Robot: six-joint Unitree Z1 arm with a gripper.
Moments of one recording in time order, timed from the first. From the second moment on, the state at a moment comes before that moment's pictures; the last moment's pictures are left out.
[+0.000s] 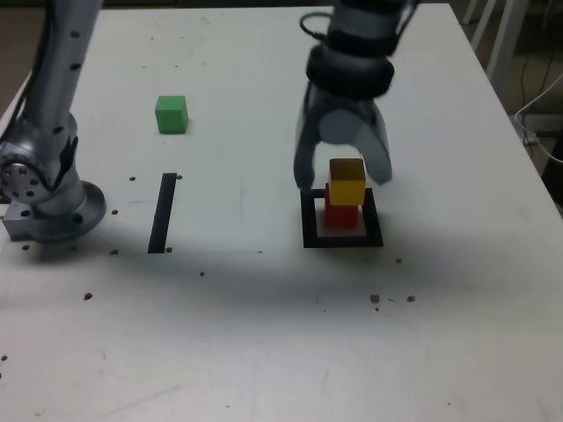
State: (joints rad) arm 0.00 2.04 -1.64 1.36 -0.03 0.07
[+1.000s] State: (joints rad) arm 0.37 1.75 -1.14 1.18 0.07 0.31
